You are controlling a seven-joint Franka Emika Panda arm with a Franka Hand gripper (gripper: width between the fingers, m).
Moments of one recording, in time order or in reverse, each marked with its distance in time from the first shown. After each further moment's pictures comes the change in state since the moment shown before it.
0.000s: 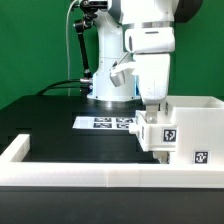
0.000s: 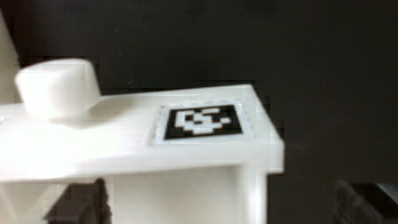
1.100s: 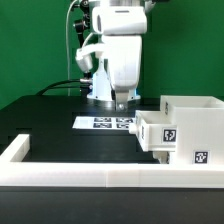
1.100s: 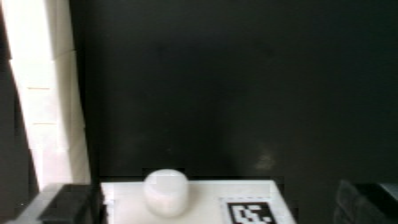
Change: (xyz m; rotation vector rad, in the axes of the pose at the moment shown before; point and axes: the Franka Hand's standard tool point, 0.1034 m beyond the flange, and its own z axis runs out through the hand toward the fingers) arm -0.055 0.031 -0.021 0.064 -0.013 -0.118
